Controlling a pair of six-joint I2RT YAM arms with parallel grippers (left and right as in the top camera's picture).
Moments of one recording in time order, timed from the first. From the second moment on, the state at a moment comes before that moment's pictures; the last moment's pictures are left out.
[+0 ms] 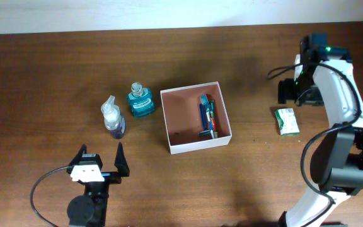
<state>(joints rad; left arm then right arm) -0.13 0.01 0.01 -0.07 -0.11 -0.12 -0.16 1.97 1.65 -1.19 0.13 -0.02</state>
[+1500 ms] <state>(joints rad) -0.13 0.01 0.01 -0.07 -0.11 -0.12 -0.17 1.98 1.37 -0.79 0.06 -0.16</state>
